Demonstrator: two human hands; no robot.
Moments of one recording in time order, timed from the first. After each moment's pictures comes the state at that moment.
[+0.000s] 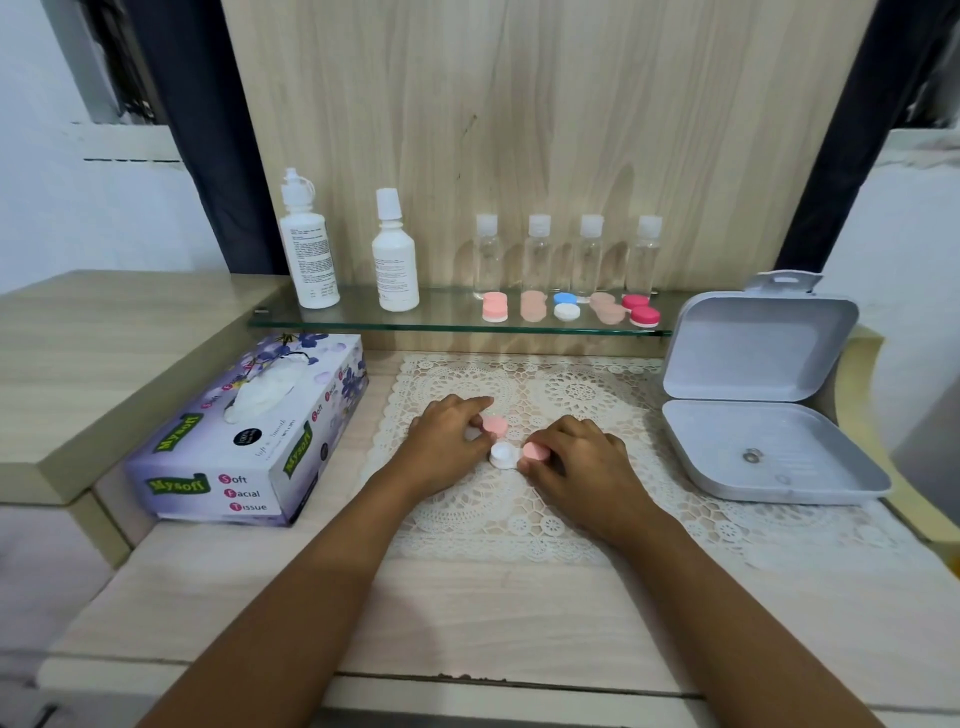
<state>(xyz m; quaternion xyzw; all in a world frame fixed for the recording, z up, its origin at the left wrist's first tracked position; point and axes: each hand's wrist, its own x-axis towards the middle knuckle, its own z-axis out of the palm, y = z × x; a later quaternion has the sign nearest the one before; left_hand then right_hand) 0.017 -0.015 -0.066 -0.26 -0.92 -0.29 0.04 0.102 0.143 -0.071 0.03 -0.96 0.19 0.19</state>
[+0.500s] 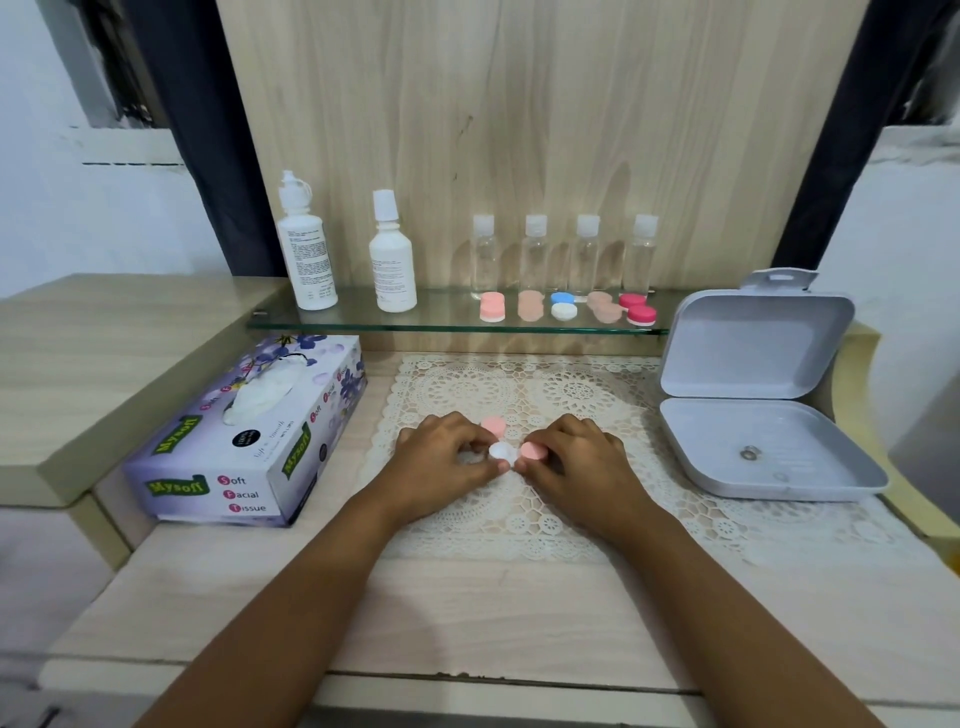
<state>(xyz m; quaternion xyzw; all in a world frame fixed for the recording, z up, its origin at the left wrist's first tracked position) 0.040 -0.030 -0.066 -0.30 -0.91 -0.30 0.04 0.104 0.143 -0.070 0.03 -0.96 0.21 0.19</state>
